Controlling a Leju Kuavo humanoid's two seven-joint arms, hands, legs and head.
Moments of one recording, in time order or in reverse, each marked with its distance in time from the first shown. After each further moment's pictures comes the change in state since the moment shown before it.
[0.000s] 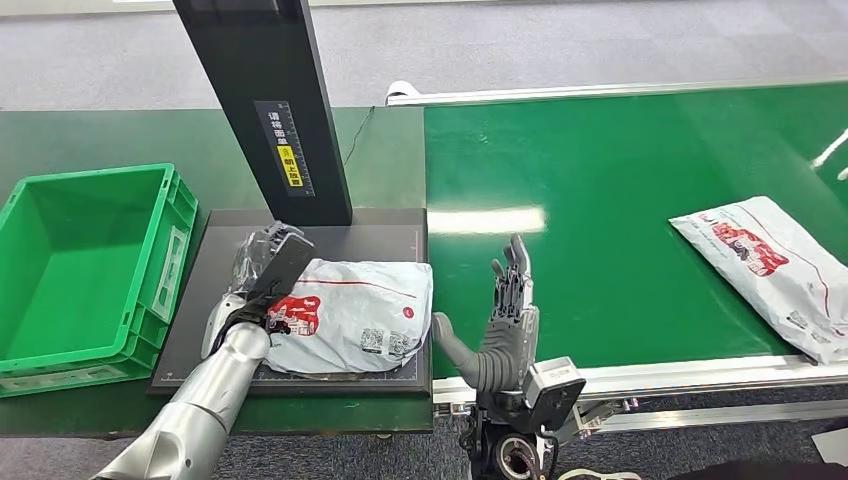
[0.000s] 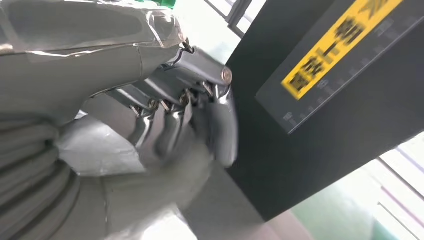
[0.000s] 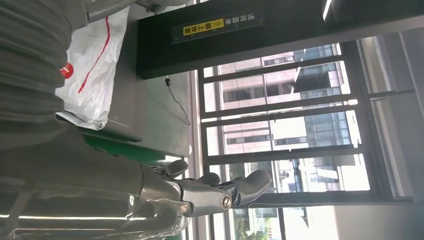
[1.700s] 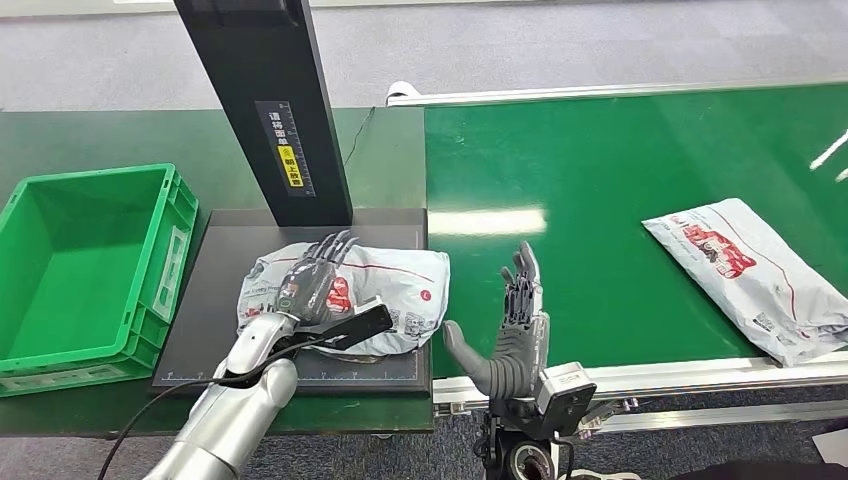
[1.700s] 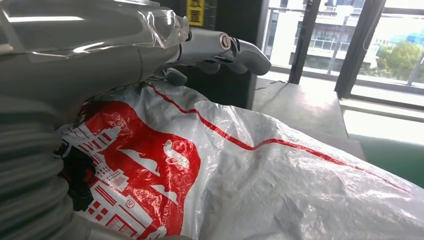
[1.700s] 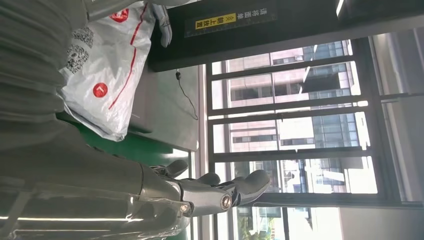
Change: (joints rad) left arm 0.138 0.026 -0.299 -0.258 -0.434 -0.188 0.212; right arm 0.048 0.030 -0.093 -0.034 0.072 0.094 0.021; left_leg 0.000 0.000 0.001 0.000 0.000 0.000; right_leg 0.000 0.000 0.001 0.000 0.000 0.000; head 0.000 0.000
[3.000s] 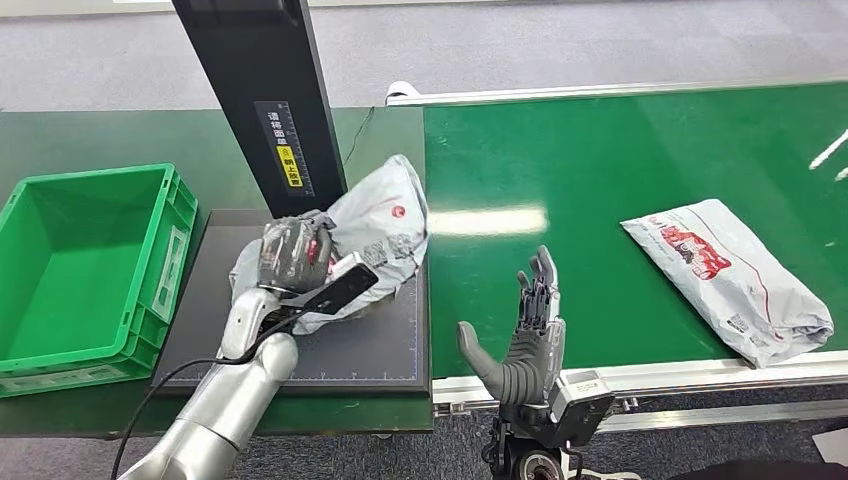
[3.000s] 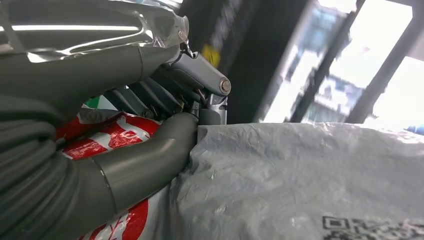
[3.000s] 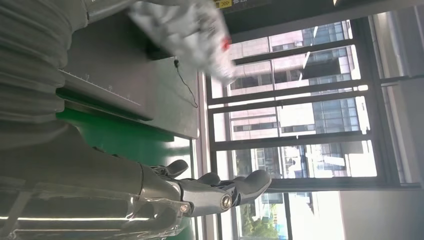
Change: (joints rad) left arm -0.051 -0.009 0.028 -0.044 0.183 0.306 -0.074; right arm 0.041 0.000 -0.002 -0.064 -0.011 -0.035 0.019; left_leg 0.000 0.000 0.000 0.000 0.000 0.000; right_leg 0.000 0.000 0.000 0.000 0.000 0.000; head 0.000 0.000
